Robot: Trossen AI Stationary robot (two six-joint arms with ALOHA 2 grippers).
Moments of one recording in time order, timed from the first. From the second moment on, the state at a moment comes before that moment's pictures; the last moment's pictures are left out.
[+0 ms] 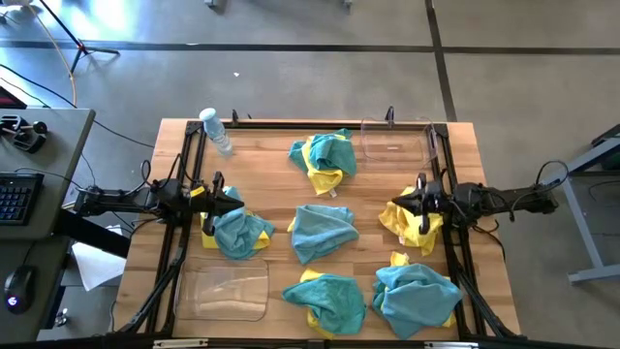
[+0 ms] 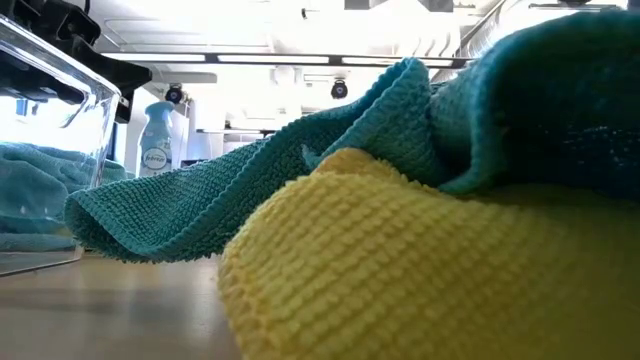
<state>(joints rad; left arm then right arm) -0.05 0.01 0.01 0.01 -0.04 -0.08 0.16 0.01 0.09 -0.15 0.26 0.26</state>
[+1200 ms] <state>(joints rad) -0.05 0.01 0.01 0.01 -0.04 -0.08 0.16 1.06 1.24 -1.55 0.34 0.68</state>
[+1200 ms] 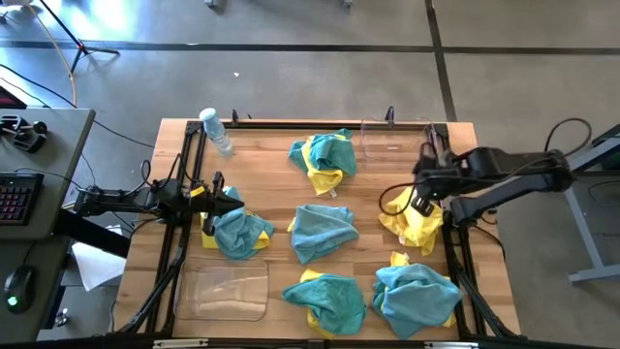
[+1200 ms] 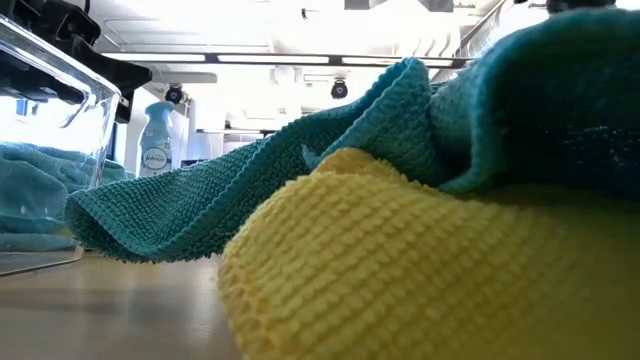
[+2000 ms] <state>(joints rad) -0.05 0.01 0.01 0.01 -0.04 -0.08 0.15 1.14 0.73 -1.24 0.10 0.39</state>
